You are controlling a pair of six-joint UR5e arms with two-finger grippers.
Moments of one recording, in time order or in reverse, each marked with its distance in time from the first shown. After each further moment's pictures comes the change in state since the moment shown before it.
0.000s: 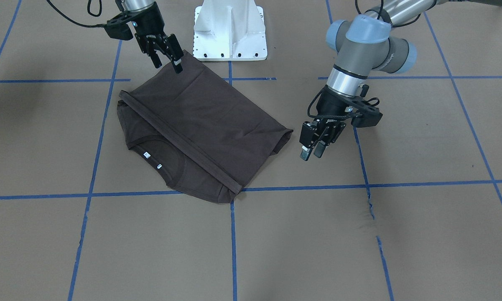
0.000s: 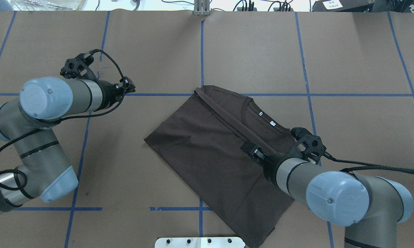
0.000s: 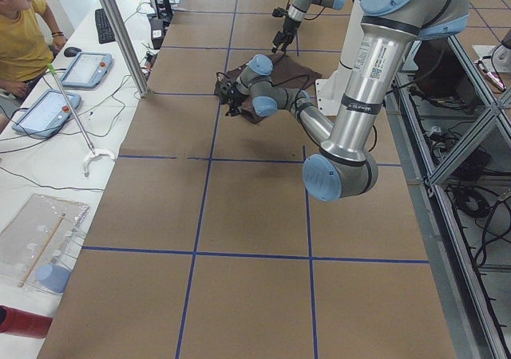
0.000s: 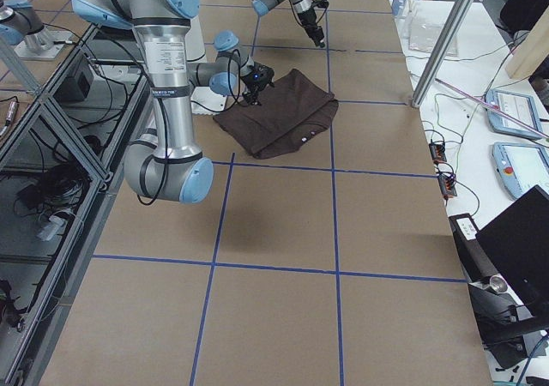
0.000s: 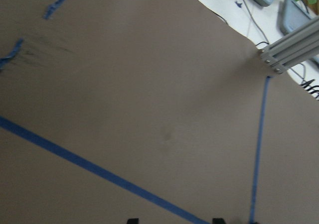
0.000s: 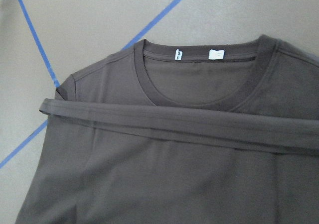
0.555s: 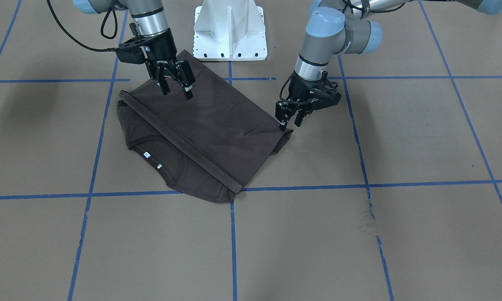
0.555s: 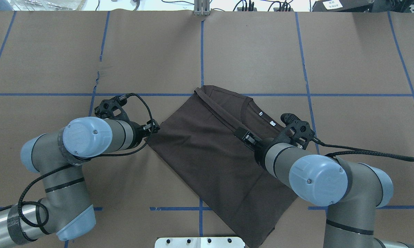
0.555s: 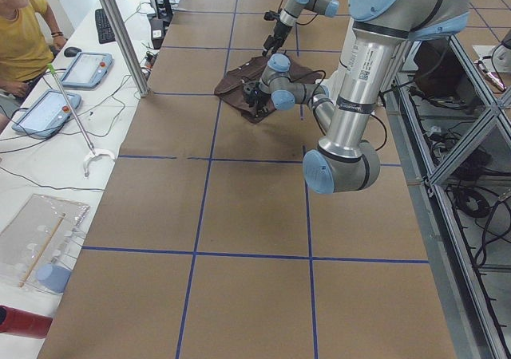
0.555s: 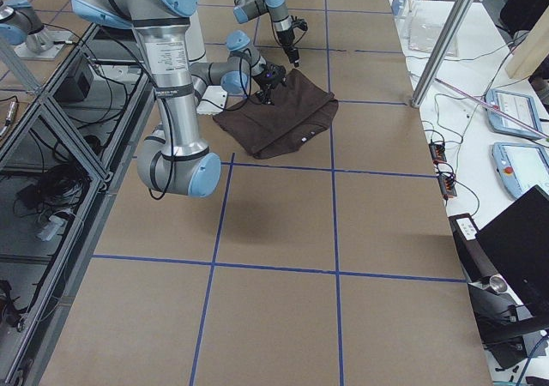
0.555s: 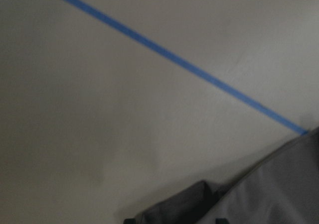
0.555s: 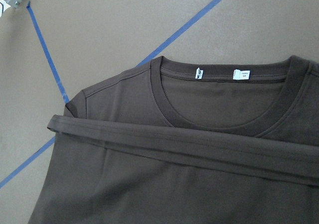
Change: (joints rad) left arm 0.158 -0.036 -0.005 0.108 0.004 -0.038; right arm 0.041 0.054 -0.071 0.001 0.000 -0.034
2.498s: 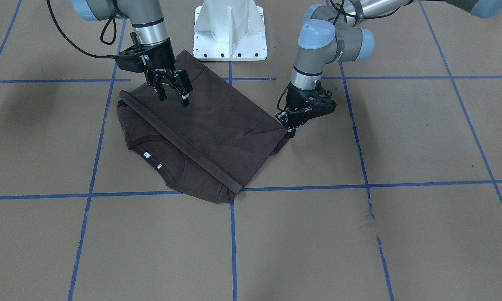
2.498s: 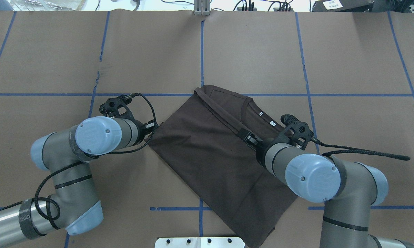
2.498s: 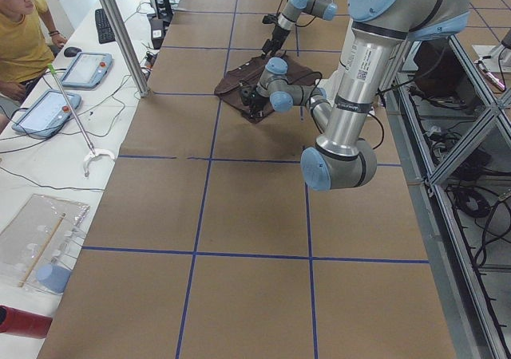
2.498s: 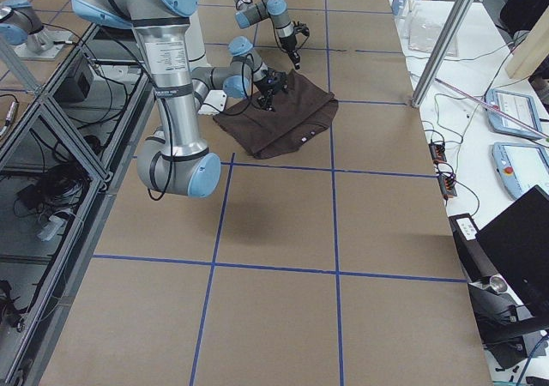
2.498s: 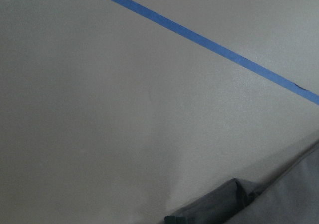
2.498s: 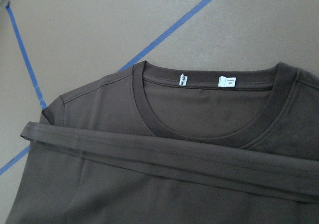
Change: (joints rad) left arm -0.013 -0.028 0.057 0.015 0.043 0.066; right arm 0.003 -0.005 -0.042 0.000 0.003 -0.001
